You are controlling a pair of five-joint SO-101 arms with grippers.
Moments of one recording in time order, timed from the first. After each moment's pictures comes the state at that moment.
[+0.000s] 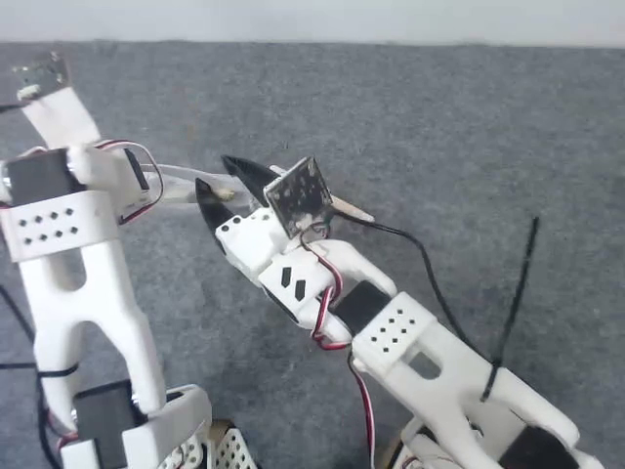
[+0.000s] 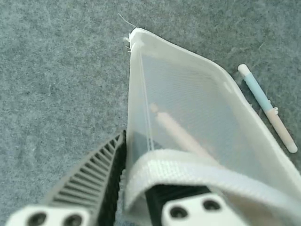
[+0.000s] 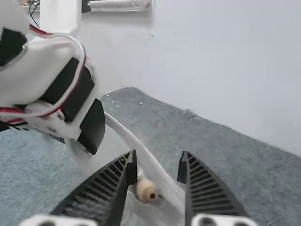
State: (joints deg) left arm -20.9 -13.8 -2.2 96.6 16.5; right arm -49.2 -31.0 45.9 0.7 -5.2
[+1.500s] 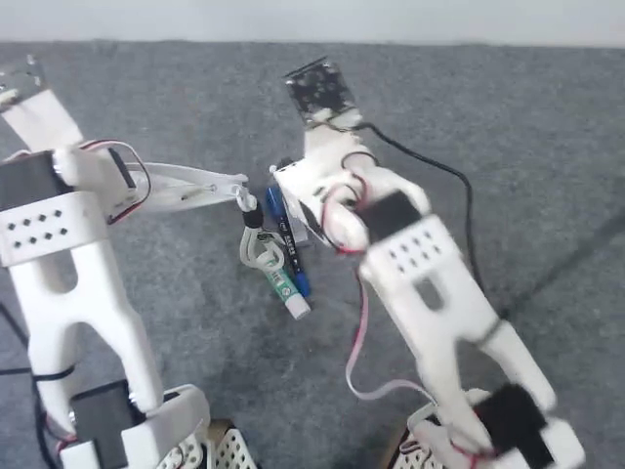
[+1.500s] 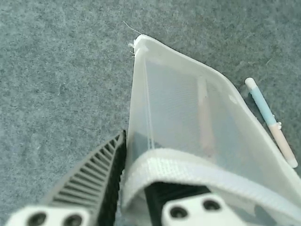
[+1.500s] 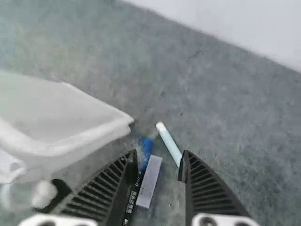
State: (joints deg) left arm -24.0 -13.8 -1.9 95.5 17.8; right arm -34.1 -12.4 12.7 49.1 1.4
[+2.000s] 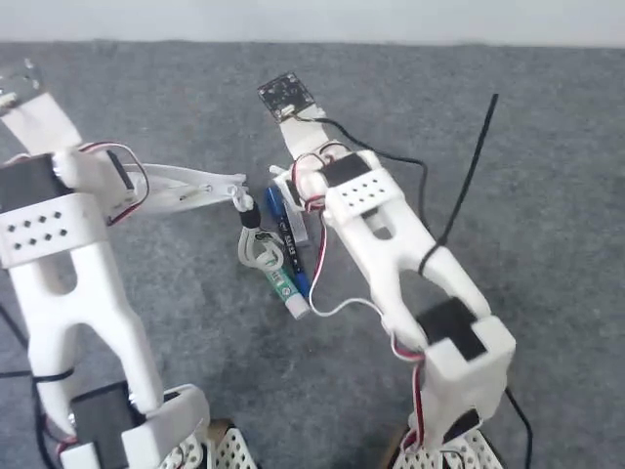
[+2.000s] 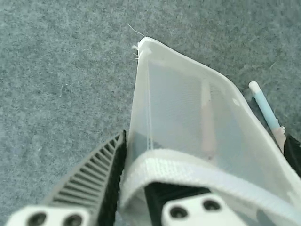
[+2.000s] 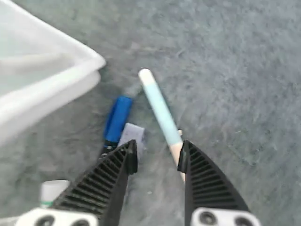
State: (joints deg) left arm -24.3 -13.8 0.1 93.6 17.8; right arm -30.9 17.8 -2.6 49.1 8.2
